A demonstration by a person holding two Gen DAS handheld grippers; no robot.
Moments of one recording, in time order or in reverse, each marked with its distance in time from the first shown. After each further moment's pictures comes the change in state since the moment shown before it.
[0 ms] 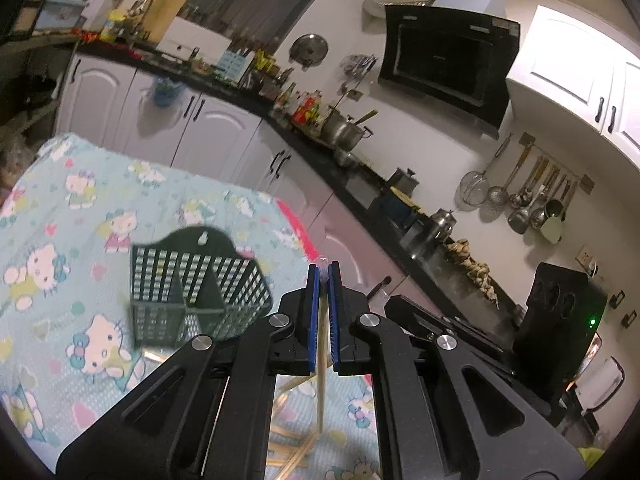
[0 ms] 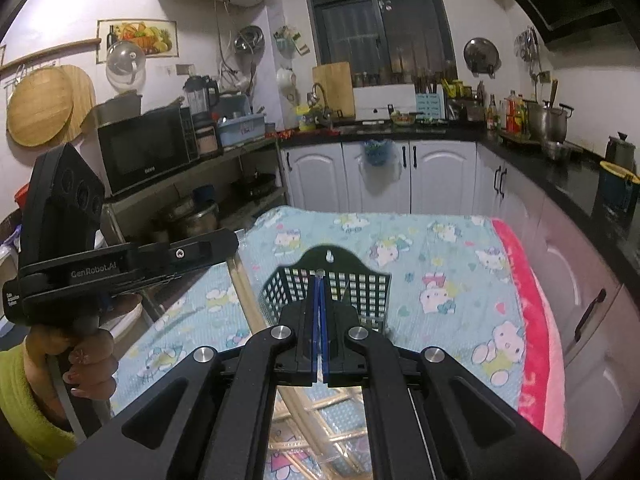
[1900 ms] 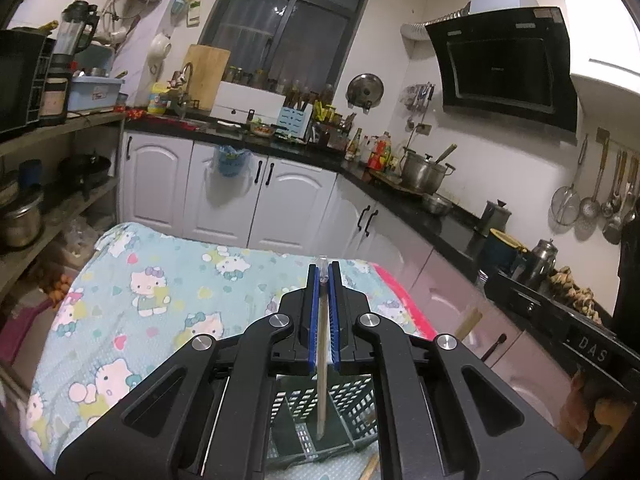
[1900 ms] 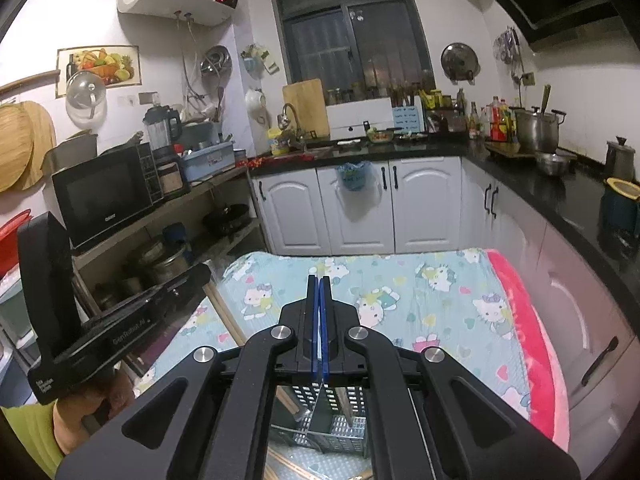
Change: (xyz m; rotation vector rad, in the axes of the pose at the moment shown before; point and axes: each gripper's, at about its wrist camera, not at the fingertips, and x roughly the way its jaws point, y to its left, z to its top) left arm 0.059 0.048 0.073 0.137 -0.160 0.328; right arm 0.099 -0.034 0.081 0.077 -0.041 -0.060
